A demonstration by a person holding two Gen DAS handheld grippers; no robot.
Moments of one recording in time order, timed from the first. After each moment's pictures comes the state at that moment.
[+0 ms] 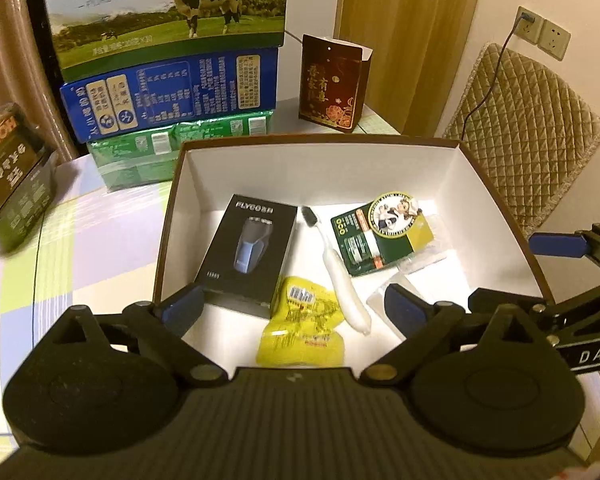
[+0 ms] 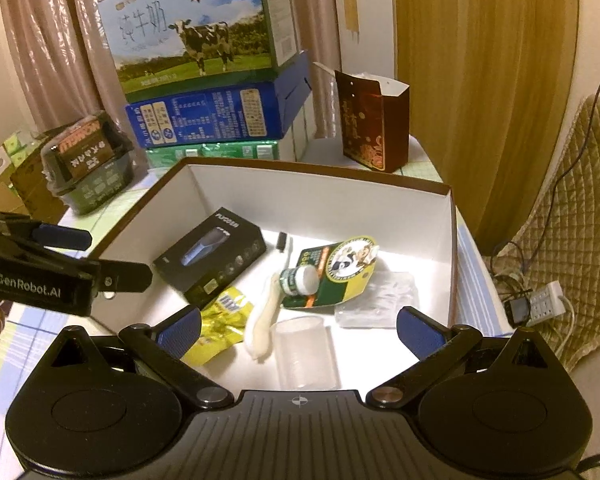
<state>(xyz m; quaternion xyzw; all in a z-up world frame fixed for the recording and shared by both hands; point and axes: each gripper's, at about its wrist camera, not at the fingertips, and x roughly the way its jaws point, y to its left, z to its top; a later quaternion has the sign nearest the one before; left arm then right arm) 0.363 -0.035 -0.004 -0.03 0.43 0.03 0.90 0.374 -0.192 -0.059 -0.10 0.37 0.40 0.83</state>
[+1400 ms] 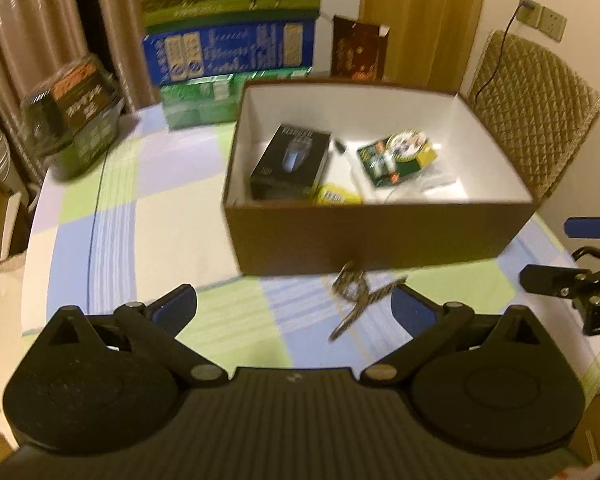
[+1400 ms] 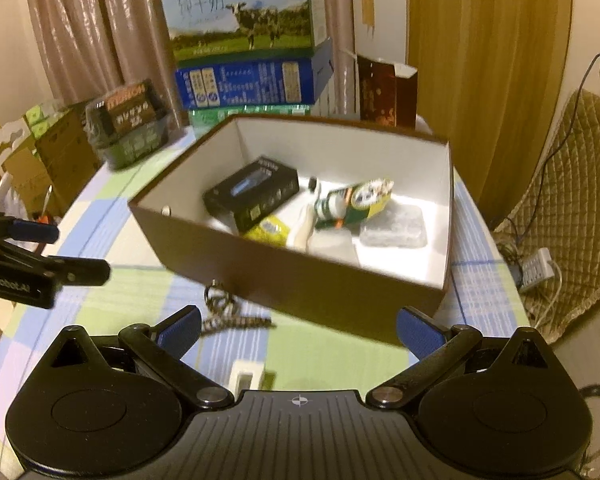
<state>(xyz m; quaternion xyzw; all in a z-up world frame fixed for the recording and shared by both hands) 0.222 -0.031 -0.009 -0.03 0.43 0.07 0.90 0.268 -0.242 -0.062 -0.13 0.38 0.40 0.82</state>
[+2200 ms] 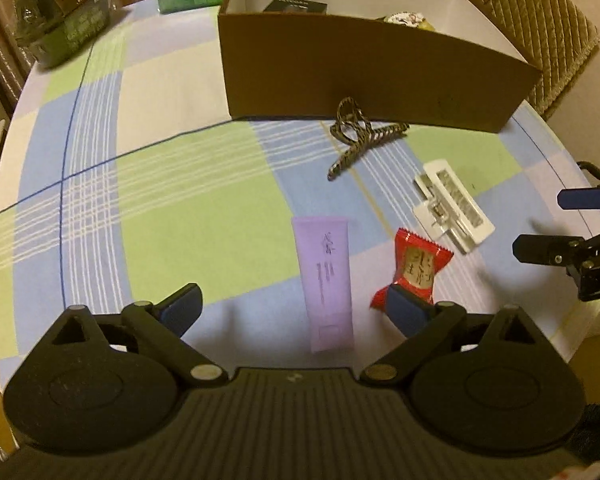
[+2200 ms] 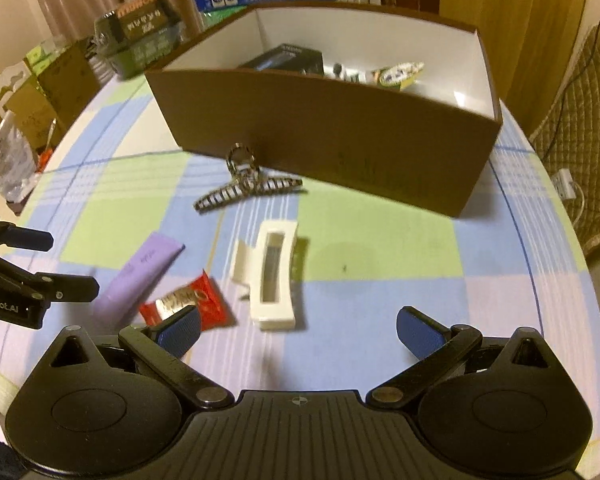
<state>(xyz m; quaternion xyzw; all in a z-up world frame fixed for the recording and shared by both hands) 0.156 -0.038 -0.086 -0.05 0.53 0.04 0.85 0.219 -0.254 -0.131 -0.16 0.47 0.39 0.78</state>
